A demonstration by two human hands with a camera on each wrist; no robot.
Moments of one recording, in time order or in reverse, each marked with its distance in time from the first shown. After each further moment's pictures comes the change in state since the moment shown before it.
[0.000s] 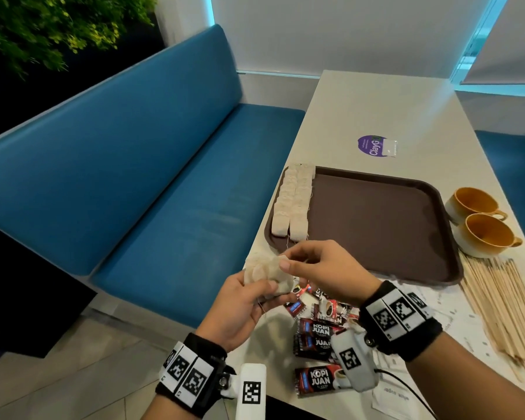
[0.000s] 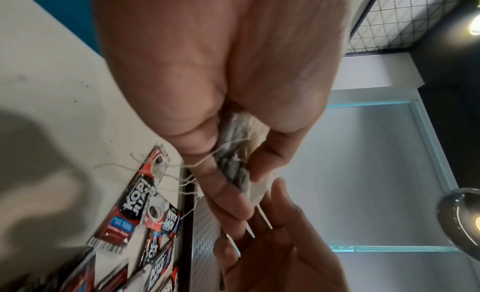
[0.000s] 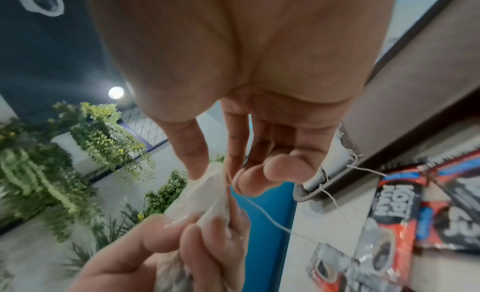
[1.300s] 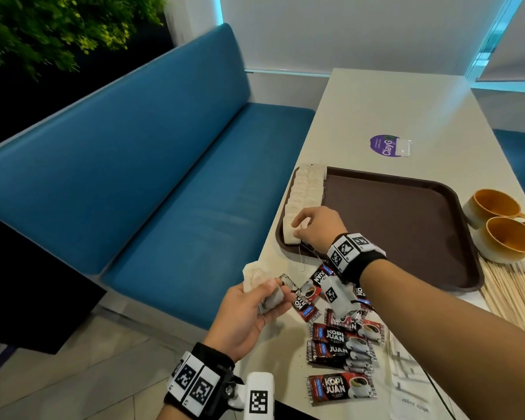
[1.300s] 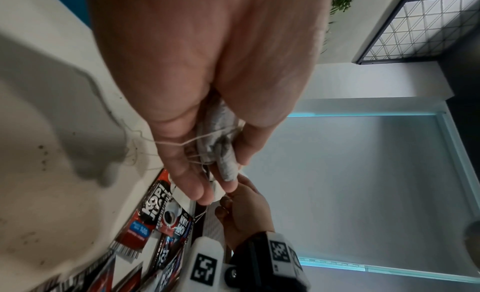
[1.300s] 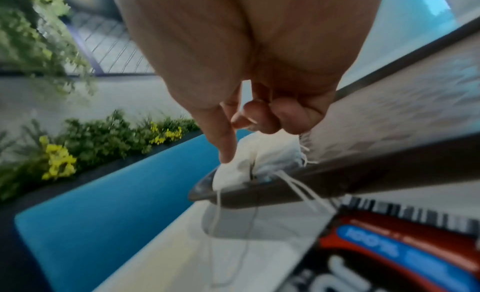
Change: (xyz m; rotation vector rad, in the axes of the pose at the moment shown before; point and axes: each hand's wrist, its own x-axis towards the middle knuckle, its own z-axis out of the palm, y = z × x) left_hand 0.007 -0.013 -0.025 0.042 0.170 -0.044; right_hand 0.124 0.028 -0.008 -0.450 0.275 0.149
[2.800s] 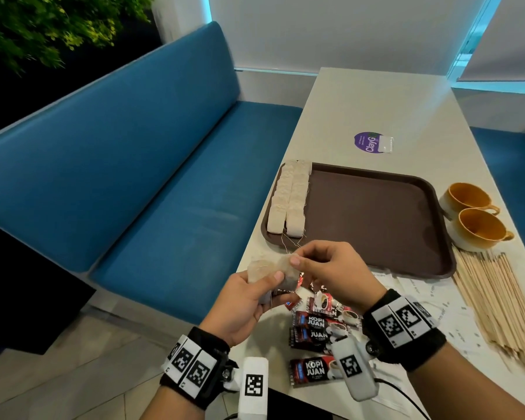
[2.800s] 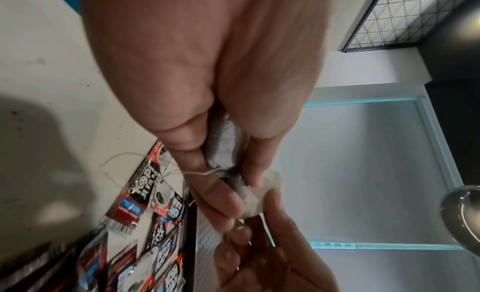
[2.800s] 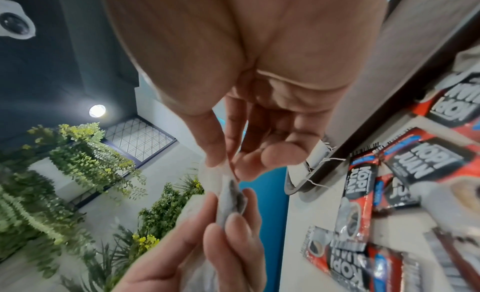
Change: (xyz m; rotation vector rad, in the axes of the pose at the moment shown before) left_hand -0.010 0.002 0.030 0.001 -0.150 0.009; right_hand -0.142 0.013 -0.036 0.682 -0.170 -0.063
